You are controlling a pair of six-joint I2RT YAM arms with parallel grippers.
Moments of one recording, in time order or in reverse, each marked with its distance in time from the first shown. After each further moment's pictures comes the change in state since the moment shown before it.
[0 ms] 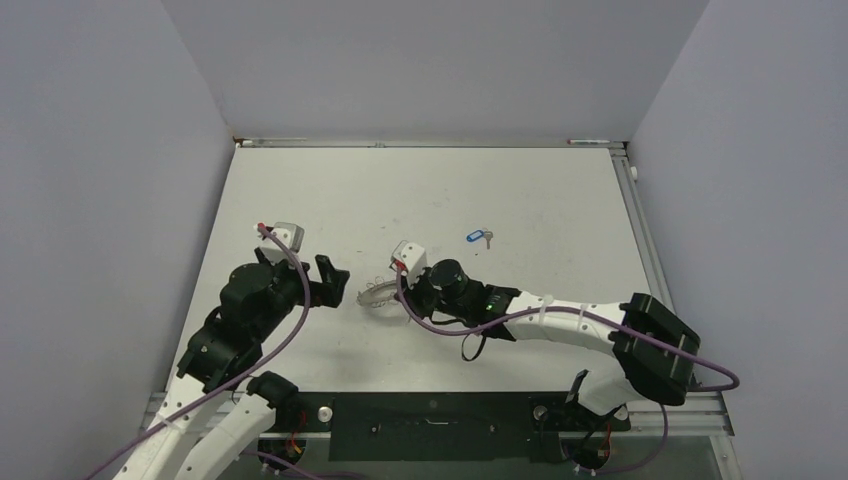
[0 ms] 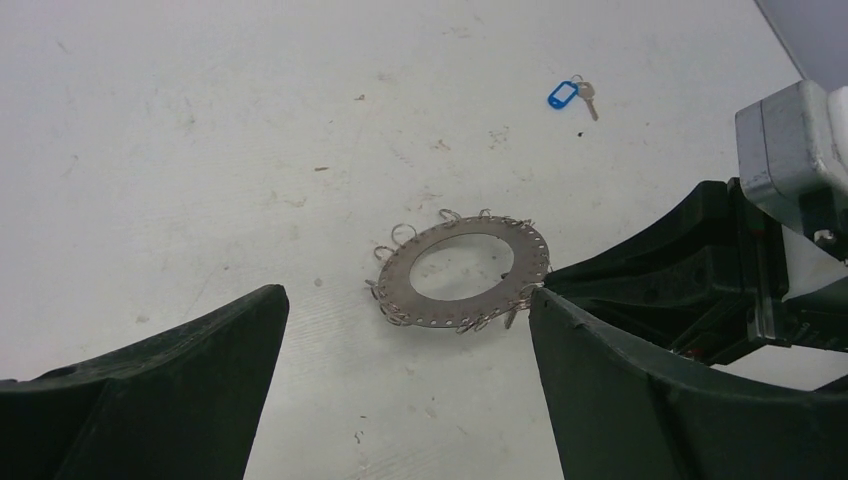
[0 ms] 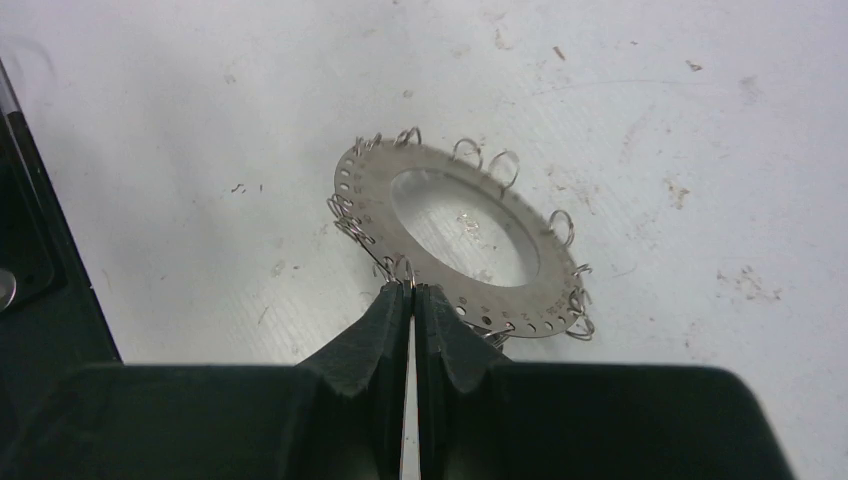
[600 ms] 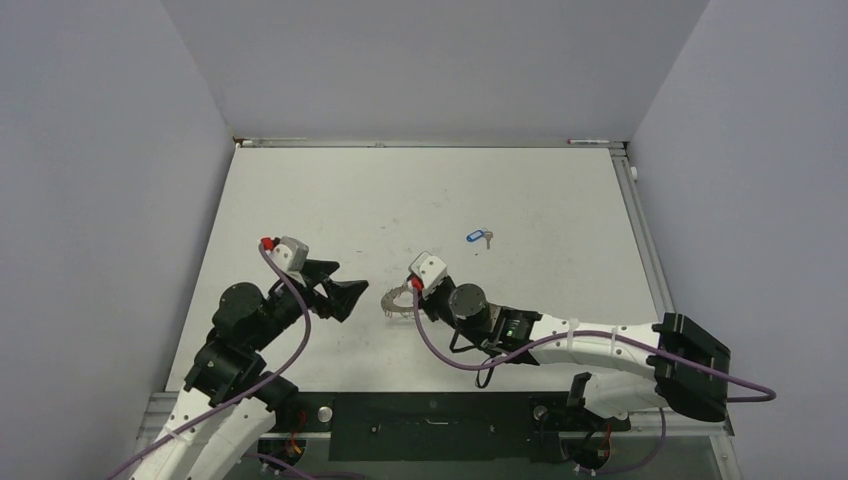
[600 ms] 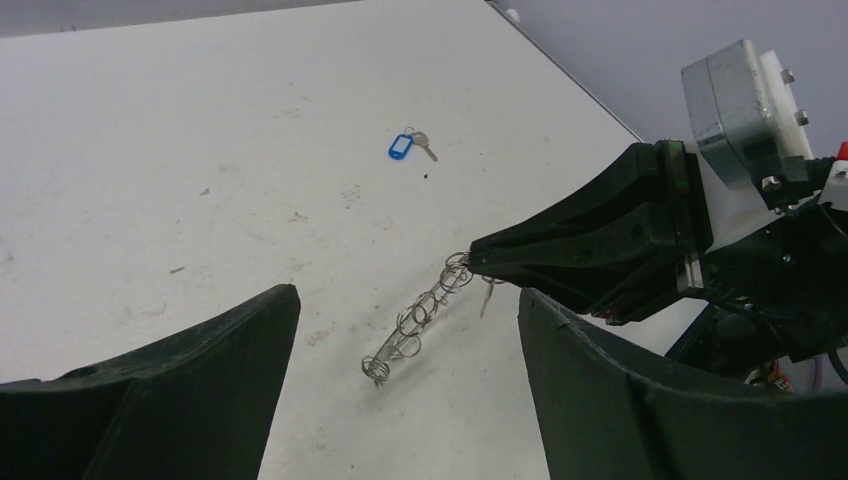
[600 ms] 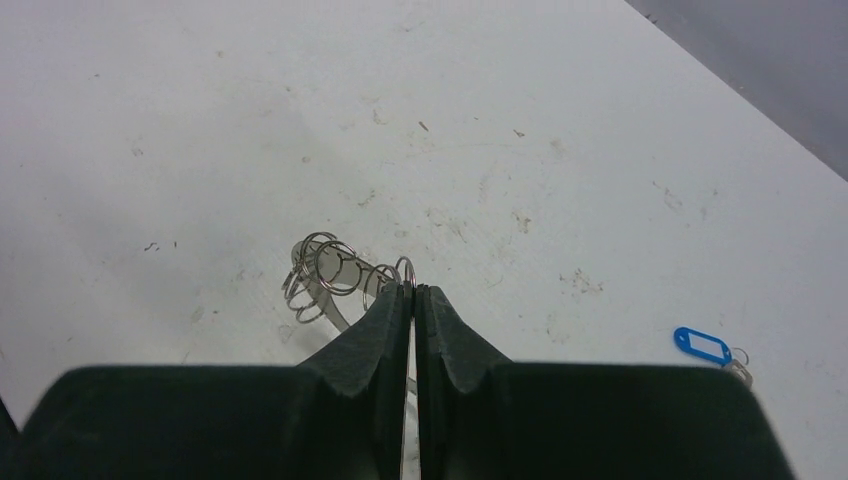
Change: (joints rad) left arm 0.000 -0.140 -0.154 0.272 0.310 -0.002; right arm 0.118 -0.211 -0.167 0.170 0.367 -0.115
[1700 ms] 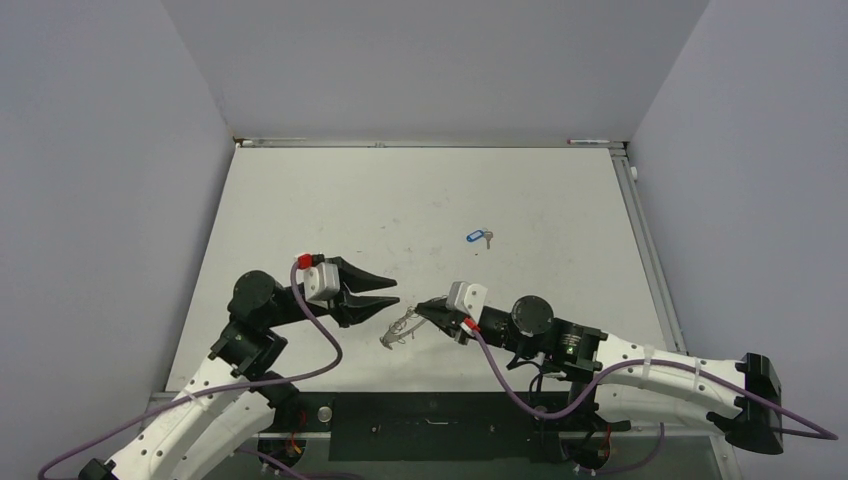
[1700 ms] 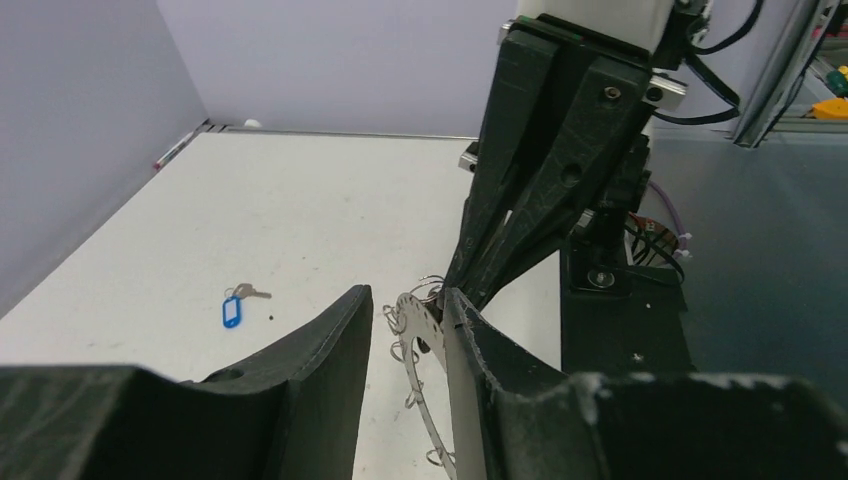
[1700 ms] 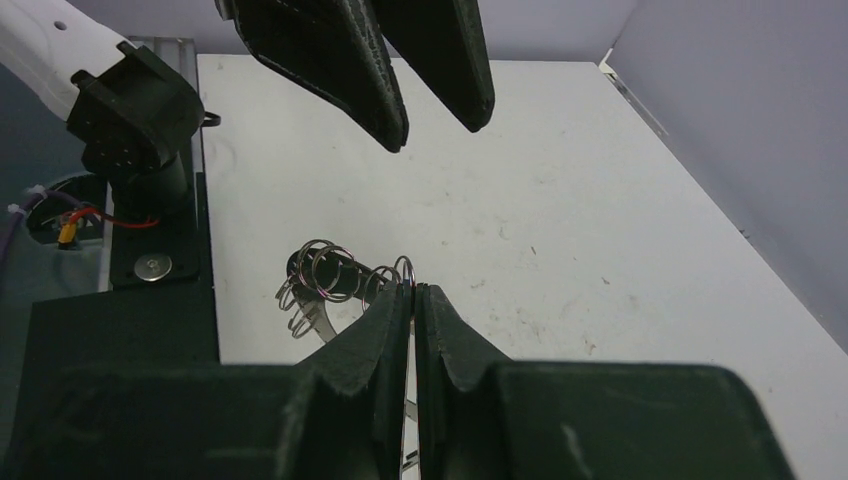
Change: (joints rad) left arm -0.095 0.197 -0.042 0.499 0.569 0.229; right arm 0.051 -0.417 -0.069 -0.124 -0.350 -0.142
